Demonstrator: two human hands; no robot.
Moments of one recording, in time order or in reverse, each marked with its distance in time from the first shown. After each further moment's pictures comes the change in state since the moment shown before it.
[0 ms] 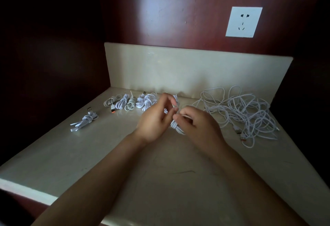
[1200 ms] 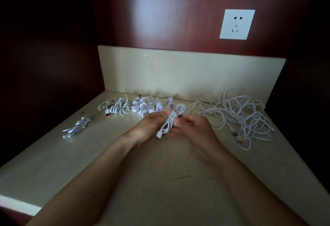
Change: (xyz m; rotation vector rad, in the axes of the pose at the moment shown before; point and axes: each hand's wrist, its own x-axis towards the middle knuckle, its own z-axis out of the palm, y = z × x) left_hand 0.006 0.003 0.001 -0.815 -0.232 -0.645; right_hand 0.005 0.017 0.012 0.600 -0.052 0.344
